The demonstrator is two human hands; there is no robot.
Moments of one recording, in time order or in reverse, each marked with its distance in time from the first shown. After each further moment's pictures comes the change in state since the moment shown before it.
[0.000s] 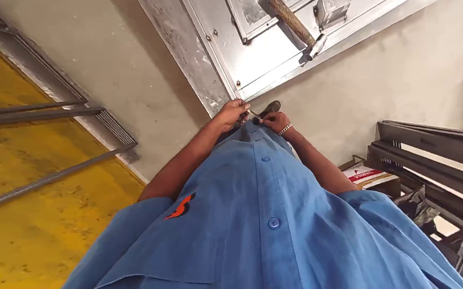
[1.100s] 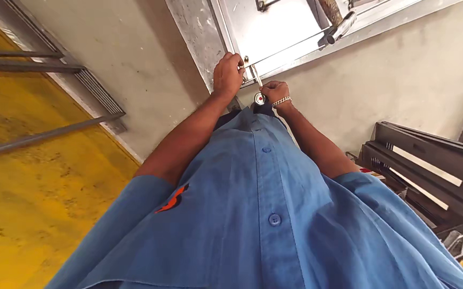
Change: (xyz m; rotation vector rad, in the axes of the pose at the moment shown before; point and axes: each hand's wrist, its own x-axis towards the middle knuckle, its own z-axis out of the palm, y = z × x) left_hand 0.039 0.012 -0.021 0.911 0.541 0.196; right_hand 0.078 -0.006 0.022 0.148 0.137 0.160
